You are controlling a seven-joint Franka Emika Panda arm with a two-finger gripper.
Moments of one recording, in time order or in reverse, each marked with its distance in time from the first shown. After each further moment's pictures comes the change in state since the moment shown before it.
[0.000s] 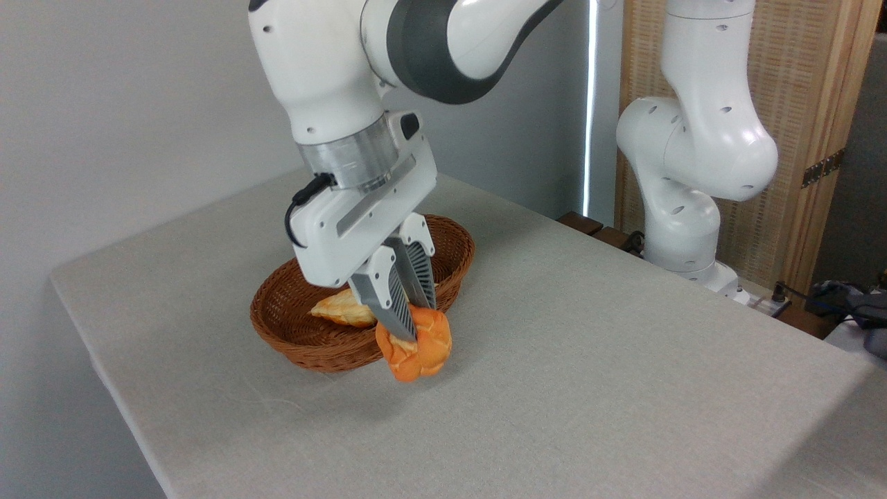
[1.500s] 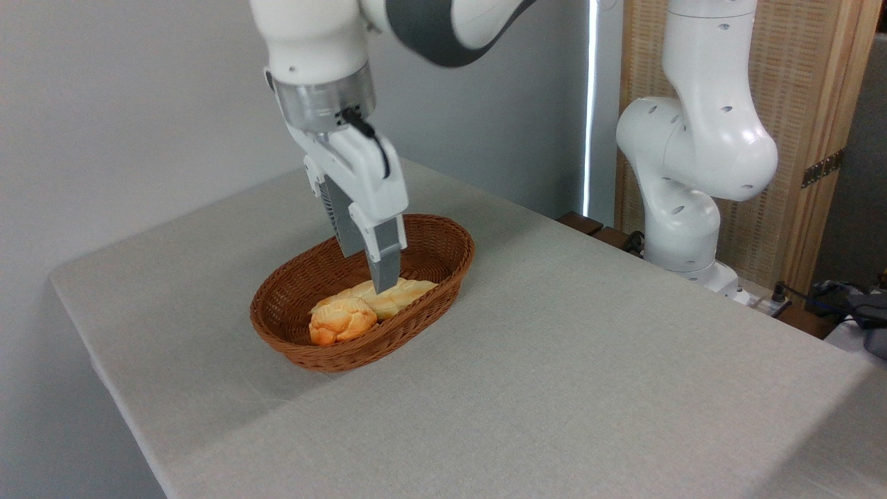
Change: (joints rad) arm -0.002 -0.020 0.002 0.105 -0.227 -0.062 -1.015
